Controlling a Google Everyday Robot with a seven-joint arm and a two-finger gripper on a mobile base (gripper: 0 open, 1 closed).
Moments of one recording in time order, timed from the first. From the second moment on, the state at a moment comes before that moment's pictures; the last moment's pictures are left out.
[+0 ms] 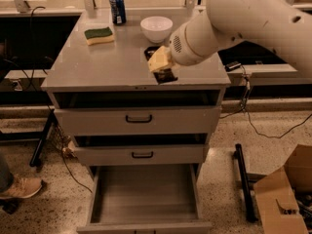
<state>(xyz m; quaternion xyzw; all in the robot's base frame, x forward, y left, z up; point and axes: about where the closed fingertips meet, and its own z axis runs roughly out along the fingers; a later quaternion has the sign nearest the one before) 0.614 -0.028 0.913 -0.20 0.91 0.19 0.32</state>
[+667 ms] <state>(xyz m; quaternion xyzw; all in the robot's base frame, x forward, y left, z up) 0.598 0.000 0.904 -0.24 0.89 0.23 0.31</state>
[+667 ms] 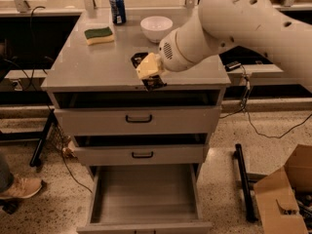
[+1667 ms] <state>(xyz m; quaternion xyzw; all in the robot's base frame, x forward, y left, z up) 0.486 0.049 0.690 -0.36 0.89 0.26 0.12</state>
